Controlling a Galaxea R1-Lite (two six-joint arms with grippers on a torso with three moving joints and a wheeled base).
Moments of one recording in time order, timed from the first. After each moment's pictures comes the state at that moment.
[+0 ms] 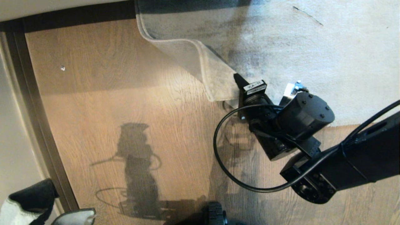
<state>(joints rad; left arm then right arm) 0.00 0.03 -0.04 -0.01 -0.06 0.04 0.69 2.01 -0.91 -1.52 -0.38 1.15</state>
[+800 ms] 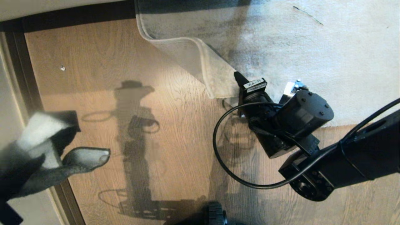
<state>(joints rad) -0.13 0.73 -0.31 -0.42 -0.10 0.15 0.69 2.00 -0.93 -1.52 -0.38 1.15</state>
